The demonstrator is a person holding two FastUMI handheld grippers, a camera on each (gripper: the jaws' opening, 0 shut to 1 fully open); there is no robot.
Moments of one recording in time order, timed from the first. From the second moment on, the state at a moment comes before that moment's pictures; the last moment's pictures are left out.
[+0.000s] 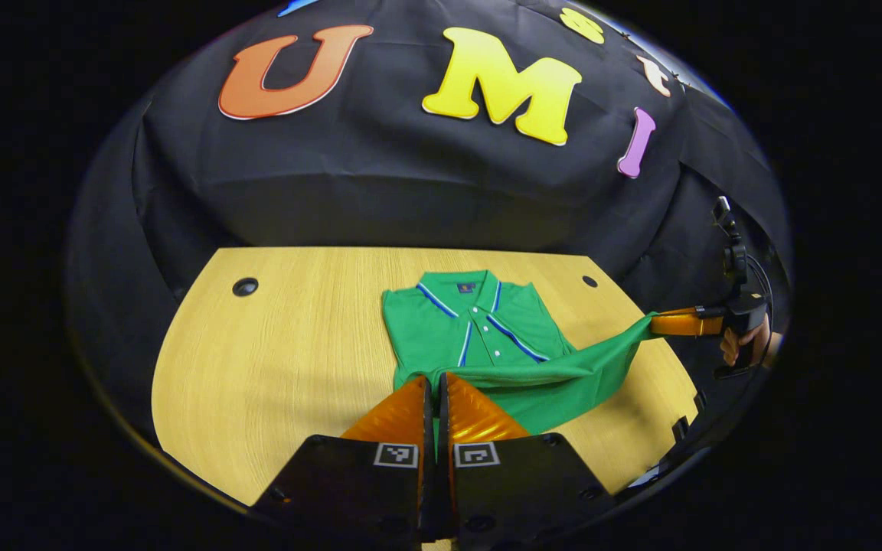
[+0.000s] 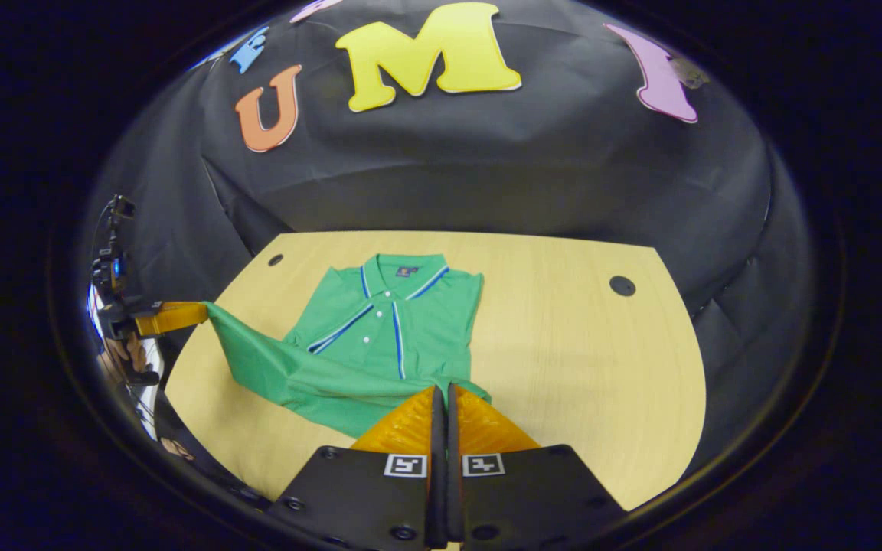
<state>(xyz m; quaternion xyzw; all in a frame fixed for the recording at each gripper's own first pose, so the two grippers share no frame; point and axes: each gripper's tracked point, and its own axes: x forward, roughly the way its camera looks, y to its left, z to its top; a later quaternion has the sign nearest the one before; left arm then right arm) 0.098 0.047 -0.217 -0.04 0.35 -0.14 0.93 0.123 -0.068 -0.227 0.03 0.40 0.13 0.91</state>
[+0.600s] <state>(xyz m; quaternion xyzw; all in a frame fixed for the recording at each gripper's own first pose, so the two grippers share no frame) 0.204 0.050 -0.200 -0.04 0.32 -0.14 0.94 0.233 -0.060 -0.201 0.04 0.37 0.12 0.92</state>
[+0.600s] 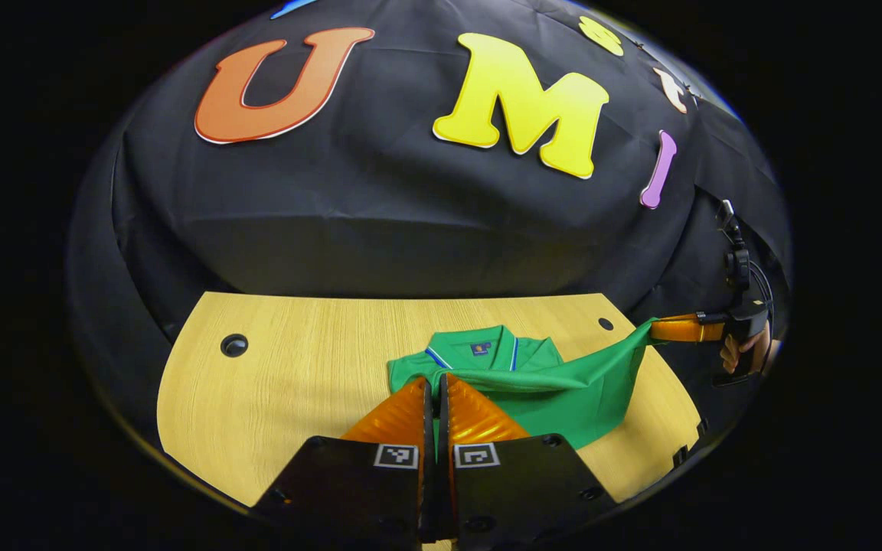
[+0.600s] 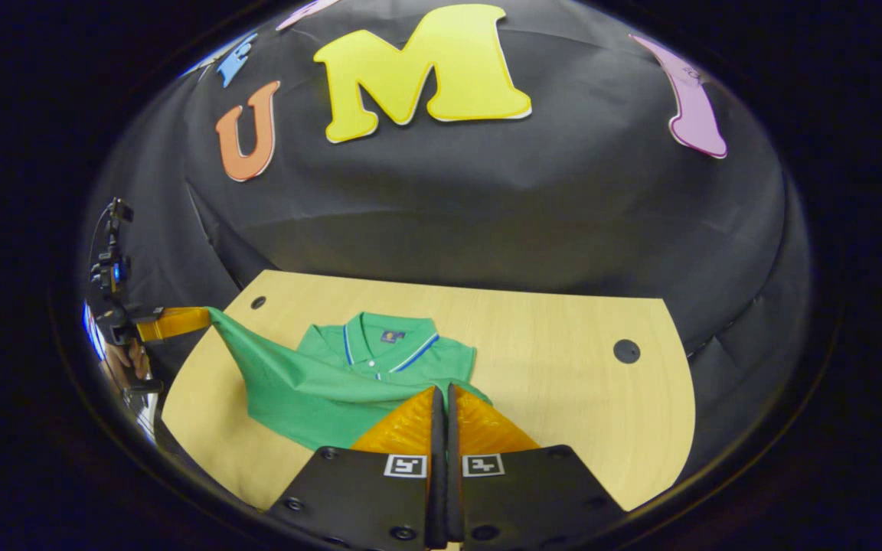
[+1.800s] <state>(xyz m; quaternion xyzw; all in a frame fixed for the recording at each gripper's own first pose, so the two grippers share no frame) 0.308 0.073 -0.356 -0.01 0.37 -0.06 0.93 0.371 -0.036 -0.342 -0.04 0.35 0.09 0.93</state>
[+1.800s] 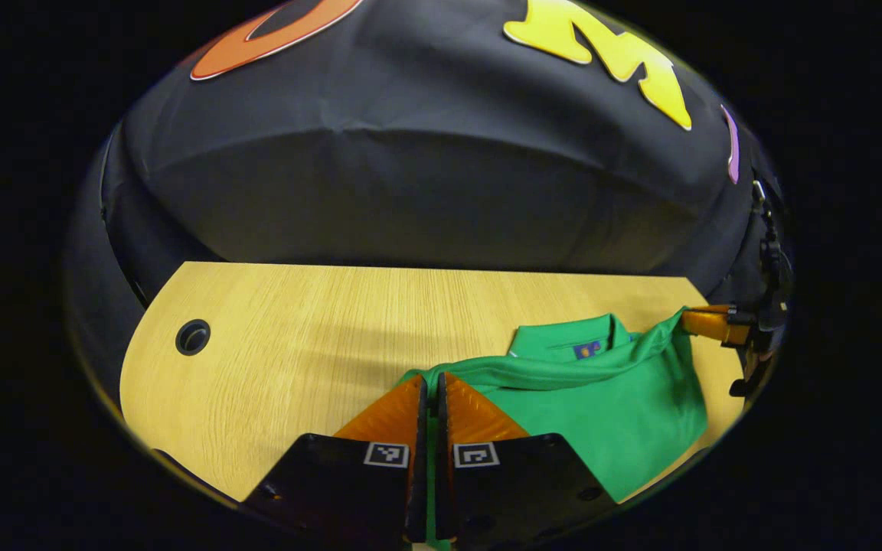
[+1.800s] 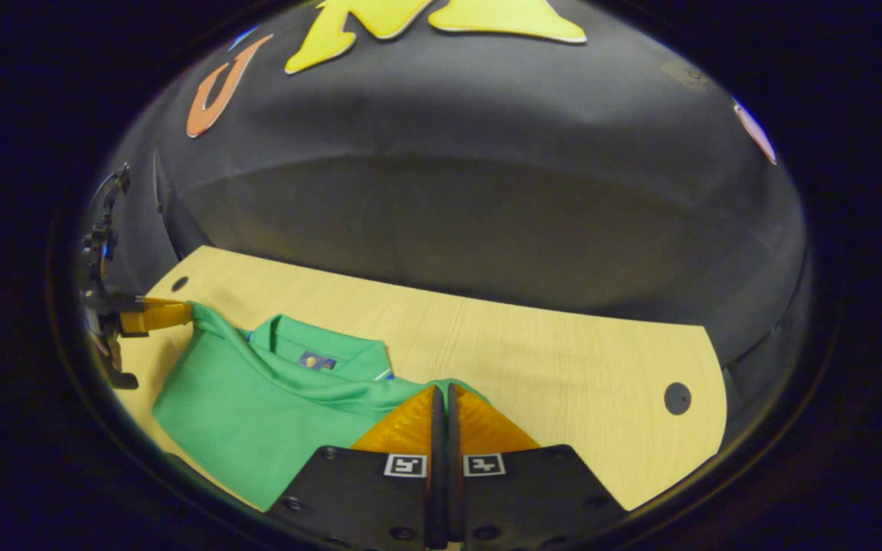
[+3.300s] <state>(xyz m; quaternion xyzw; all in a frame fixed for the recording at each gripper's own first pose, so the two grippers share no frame) 0.027 -0.015 0.067 0.00 -0.02 -0.02 1.00 0.038 -0.035 0.041 0.01 0.00 -0.02 1.00</state>
